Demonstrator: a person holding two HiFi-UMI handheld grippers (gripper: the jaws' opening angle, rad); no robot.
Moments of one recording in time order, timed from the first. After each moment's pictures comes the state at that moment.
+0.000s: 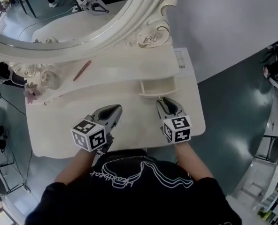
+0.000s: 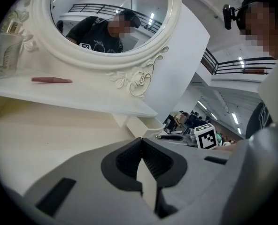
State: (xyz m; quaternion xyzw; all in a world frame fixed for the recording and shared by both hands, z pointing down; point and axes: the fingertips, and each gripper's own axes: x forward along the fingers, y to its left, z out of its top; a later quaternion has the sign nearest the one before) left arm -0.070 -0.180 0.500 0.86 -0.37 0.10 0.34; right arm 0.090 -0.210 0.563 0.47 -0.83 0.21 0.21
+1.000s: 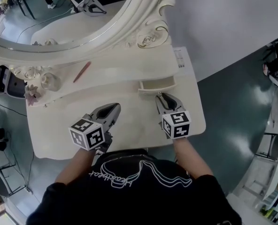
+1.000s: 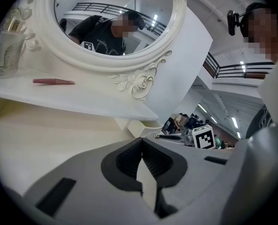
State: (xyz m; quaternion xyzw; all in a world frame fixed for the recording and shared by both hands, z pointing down) left arm -0.076 -0.187 0.492 0.85 -0.37 0.09 0.36; right arm 0.086 -0.227 0.554 0.48 -0.82 0.22 0.21
